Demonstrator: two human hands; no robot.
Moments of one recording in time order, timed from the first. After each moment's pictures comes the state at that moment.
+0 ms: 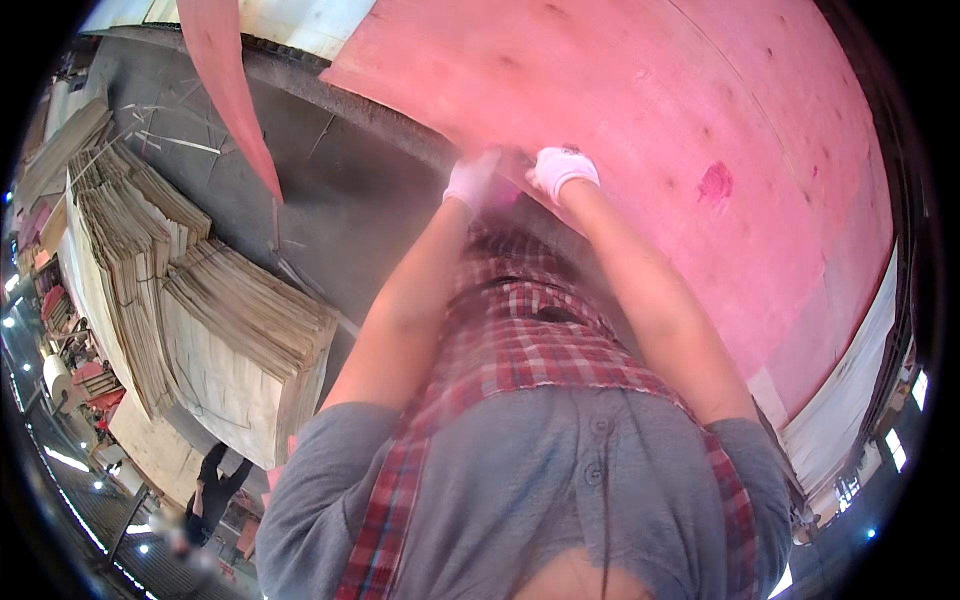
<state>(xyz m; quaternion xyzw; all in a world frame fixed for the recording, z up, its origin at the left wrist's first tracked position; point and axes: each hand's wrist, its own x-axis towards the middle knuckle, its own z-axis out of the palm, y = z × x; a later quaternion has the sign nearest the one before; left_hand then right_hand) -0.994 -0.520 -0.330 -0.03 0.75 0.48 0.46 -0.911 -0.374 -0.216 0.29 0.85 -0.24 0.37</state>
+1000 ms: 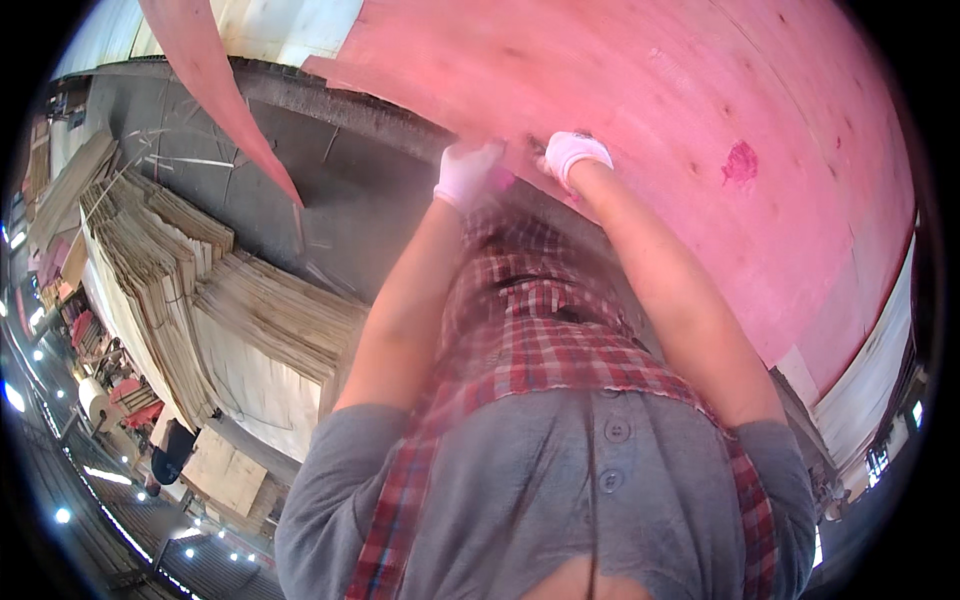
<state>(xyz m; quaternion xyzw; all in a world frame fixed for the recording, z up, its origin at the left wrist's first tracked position) -1.022 -0.506 -0.248 -0.08 0.64 0.57 0.51 -0.934 -0.360 -0.218 0.34 0.78 -0.29 0.43</state>
